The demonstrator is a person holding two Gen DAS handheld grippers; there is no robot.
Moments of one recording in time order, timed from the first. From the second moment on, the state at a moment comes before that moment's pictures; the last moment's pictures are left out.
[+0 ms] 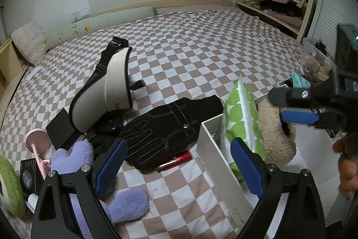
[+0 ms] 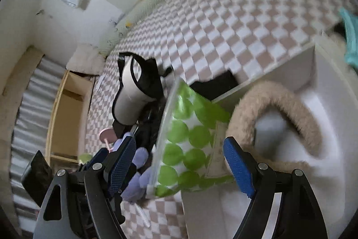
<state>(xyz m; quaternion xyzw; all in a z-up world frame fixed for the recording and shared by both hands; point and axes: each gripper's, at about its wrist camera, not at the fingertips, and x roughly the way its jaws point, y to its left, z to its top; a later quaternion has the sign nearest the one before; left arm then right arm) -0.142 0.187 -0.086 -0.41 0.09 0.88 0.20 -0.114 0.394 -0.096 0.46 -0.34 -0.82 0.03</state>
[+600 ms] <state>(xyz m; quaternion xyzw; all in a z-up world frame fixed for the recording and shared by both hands) -0.127 0.142 -0.062 -0.37 0.09 0.91 0.16 -0.078 0.343 -0.030 0.28 -0.22 -0.93 0.01</state>
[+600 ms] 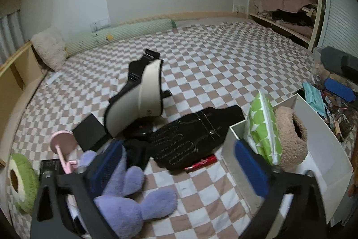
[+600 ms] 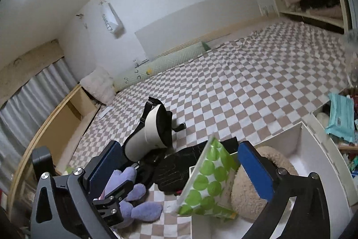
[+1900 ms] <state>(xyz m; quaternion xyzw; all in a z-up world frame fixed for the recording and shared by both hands) -0.113 -0.071 -0.063 -0.40 0.02 0.92 0.02 -0.121 0.187 -0.077 0.42 -0.11 -0.89 0.12</state>
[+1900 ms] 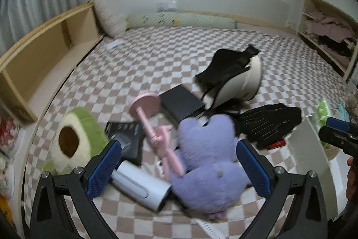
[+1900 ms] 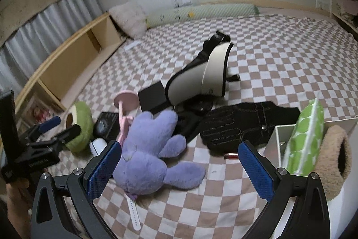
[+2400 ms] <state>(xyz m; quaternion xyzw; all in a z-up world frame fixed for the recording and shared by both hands) -0.124 -0.132 -0.117 -0.50 -0.03 0.86 -0.05 -0.141 0.154 -0.112 0.49 -0.09 -0.86 0.14</state>
